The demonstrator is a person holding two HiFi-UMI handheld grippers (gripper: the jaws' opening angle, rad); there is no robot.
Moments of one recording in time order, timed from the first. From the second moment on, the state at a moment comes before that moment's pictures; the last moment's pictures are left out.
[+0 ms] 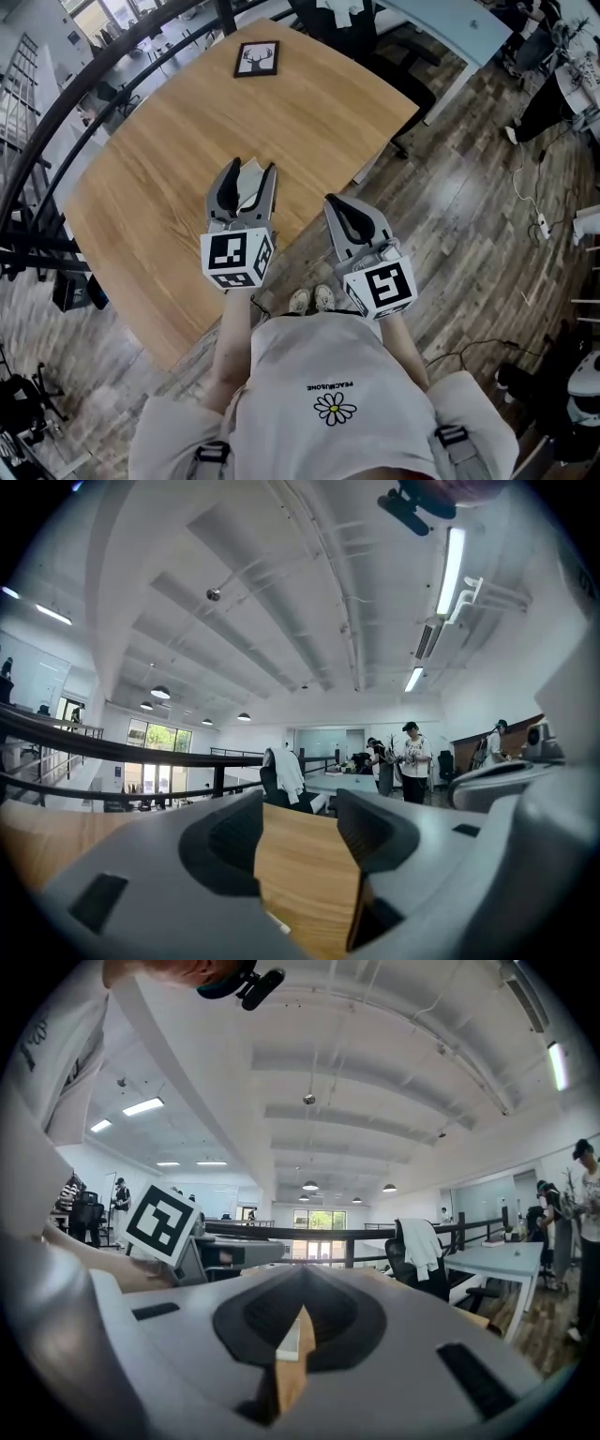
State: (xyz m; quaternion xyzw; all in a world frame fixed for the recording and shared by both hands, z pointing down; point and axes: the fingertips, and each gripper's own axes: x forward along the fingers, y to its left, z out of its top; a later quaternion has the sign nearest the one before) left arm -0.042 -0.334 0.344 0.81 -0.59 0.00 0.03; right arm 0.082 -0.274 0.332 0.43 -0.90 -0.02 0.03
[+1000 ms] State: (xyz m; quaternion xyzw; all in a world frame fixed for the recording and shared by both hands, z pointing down) left arm -0.128 -0.406 0.529 0.74 -0.63 0.09 0.23; right arm 0.042 -0.288 0.370 0.39 -0.92 0.01 0.08
